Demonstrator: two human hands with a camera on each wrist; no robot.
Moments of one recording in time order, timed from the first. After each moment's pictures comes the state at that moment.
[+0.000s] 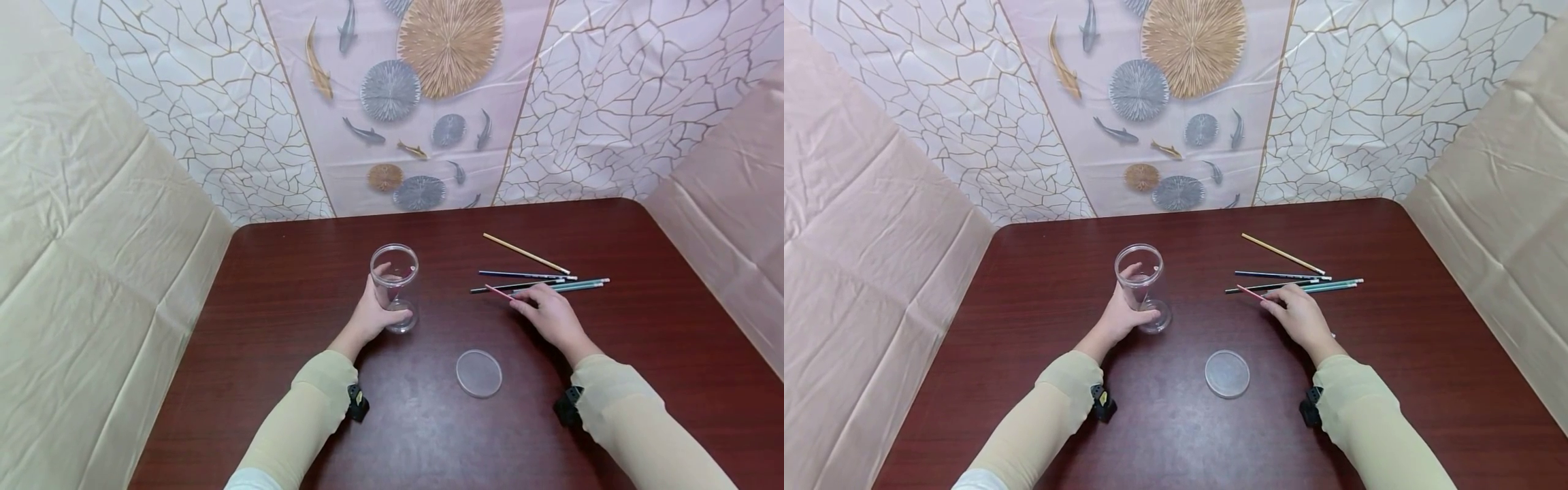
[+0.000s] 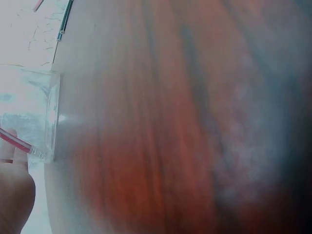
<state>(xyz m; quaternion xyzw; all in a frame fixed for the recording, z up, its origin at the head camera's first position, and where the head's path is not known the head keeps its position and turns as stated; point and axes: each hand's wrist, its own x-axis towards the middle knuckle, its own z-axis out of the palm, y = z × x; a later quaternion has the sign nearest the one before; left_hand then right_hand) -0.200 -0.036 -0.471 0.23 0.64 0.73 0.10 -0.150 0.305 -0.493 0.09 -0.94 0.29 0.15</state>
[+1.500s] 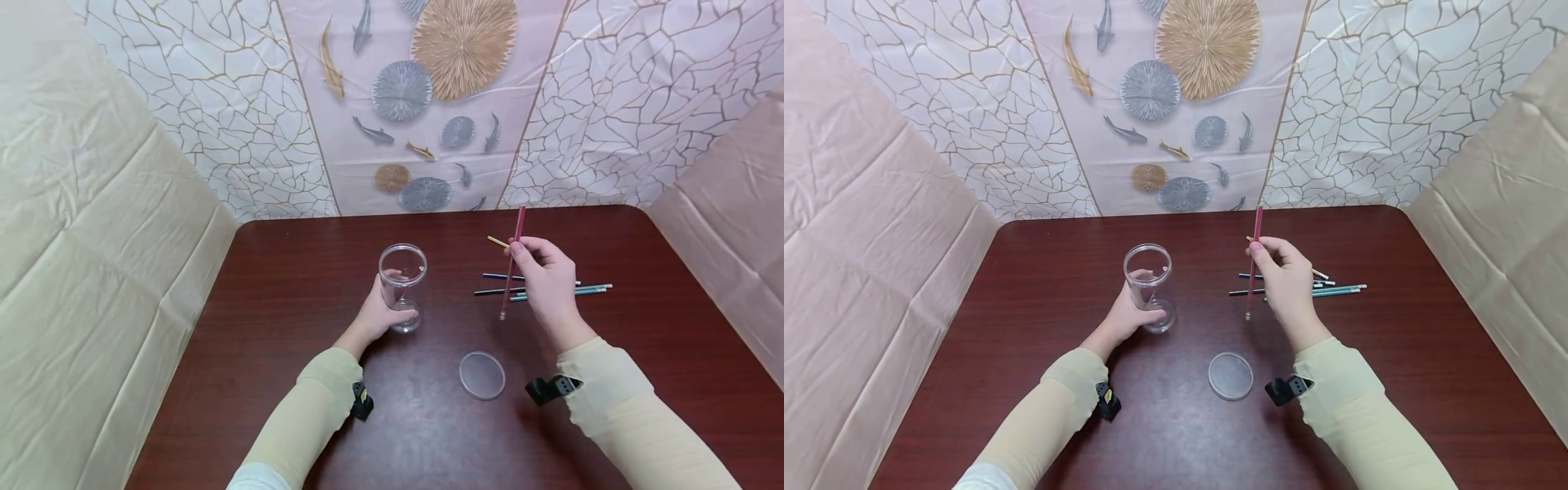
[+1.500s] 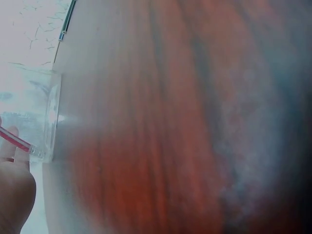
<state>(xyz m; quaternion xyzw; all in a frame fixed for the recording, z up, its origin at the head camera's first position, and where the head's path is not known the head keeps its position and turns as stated) -0.203 -0.038 -0.475 0.23 0.67 0.70 0.10 -0.156 0.227 -0.384 -0.04 -0.74 0.62 0.26</state>
